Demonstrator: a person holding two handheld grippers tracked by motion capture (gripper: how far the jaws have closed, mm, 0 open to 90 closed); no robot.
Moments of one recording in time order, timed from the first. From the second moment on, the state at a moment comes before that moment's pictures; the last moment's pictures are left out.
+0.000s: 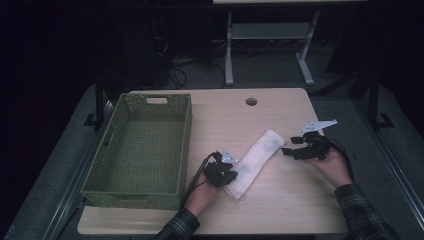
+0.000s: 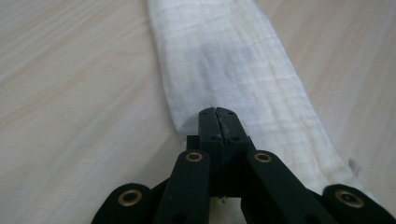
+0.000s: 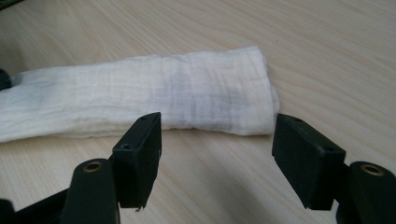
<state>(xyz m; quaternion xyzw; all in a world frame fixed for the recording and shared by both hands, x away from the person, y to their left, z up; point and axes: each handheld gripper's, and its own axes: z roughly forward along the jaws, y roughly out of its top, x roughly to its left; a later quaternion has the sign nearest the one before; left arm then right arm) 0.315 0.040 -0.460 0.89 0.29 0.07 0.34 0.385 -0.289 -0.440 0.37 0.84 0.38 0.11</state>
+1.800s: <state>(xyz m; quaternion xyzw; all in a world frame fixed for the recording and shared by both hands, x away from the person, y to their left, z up) 0.301 -0.049 -0.465 0.94 0.03 -0.01 0.35 0.388 -0.285 -0.447 0.36 0.85 0.37 0.11</state>
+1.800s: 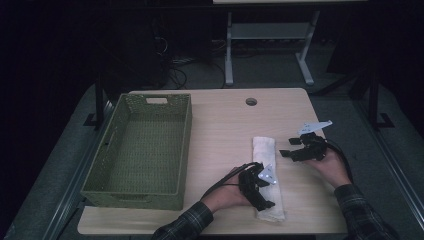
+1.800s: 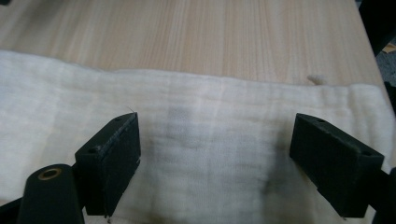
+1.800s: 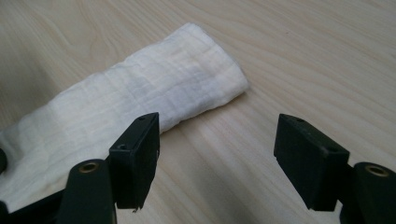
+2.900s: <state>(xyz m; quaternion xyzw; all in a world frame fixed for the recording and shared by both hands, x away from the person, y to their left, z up) 0.296 -0.040 -0.460 0.94 0.07 -0.03 0.34 0.401 -0.258 -0.428 0.27 0.87 0.41 0.05</state>
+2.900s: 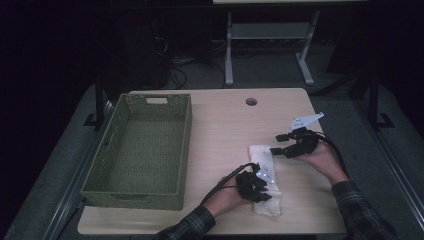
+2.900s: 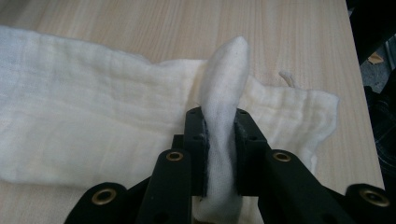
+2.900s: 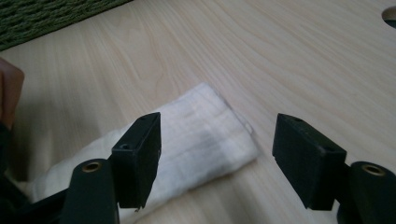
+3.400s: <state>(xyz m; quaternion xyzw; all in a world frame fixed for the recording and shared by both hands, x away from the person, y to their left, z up) 0.296 -0.039 -0.461 0.93 0.07 -0.03 0.35 0.434 -0.221 -0.452 0.23 0.89 0.39 0.03</state>
